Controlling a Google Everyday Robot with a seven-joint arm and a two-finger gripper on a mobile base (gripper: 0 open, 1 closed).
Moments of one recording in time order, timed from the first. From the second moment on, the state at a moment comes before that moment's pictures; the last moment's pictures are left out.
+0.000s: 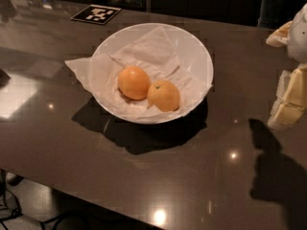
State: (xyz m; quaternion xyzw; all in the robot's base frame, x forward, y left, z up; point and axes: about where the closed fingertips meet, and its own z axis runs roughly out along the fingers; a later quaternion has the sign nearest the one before) arm 0.438 -0.217 0.976 -0.60 0.78 -0.03 0.16
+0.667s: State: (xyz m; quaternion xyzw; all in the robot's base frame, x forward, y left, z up) arm 0.438 -0.205 0.980 -0.59 0.79 -0.05 0.14
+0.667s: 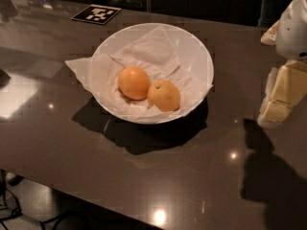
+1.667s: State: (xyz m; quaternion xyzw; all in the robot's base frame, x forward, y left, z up) arm 0.445 -0.170 0.987 -0.59 0.80 -0.06 0.13
